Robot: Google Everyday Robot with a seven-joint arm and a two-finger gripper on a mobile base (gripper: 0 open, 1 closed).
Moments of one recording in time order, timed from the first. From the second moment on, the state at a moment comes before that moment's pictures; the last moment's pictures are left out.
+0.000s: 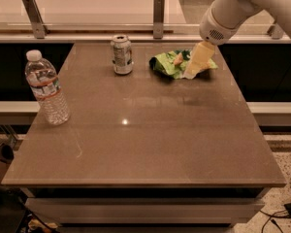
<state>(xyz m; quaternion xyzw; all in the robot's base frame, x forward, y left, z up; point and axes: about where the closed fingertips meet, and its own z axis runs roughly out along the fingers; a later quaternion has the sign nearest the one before) 0.683 -0.157 0.920 -0.56 0.78 -0.03 0.27</state>
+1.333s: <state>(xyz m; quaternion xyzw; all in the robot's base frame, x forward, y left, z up) 0.735 -0.124 0.858 -0.55 0.80 -0.05 0.21</state>
